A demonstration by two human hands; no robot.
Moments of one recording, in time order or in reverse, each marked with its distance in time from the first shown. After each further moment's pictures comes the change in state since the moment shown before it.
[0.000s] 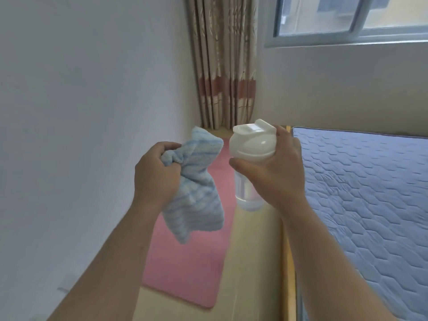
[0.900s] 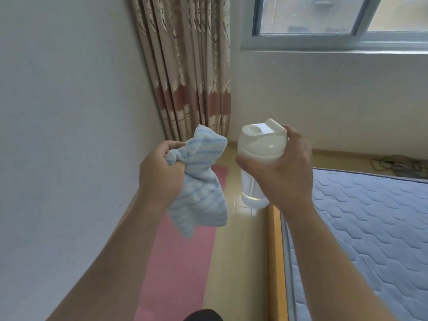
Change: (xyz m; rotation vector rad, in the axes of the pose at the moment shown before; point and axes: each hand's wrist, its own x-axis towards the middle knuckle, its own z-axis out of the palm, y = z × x) left_hand 0.538 0.007 0.431 -0.055 -0.116 0.004; right_hand 0.591 0.256 0.147 -0.095 0.118 0.059
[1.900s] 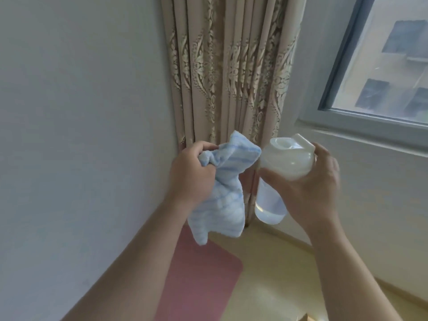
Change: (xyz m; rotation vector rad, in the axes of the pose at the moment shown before) left_hand 0.562 0.031 0.269 0.065 0.219 0.073; right_hand 0.598 0.131 0.282 0.151 -0.167 -0.142
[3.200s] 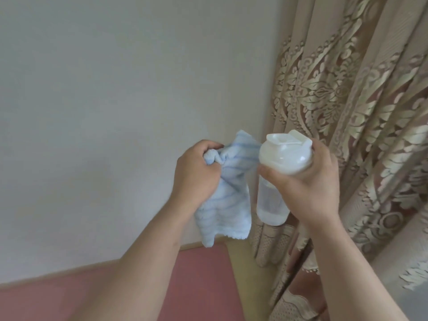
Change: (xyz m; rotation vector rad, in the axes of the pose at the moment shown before) left_hand 0.297 -0.081 0.122 0.334 0.657 -0.344; right_hand 0.364 0.090 0.308 0.326 -0.664 -0.293
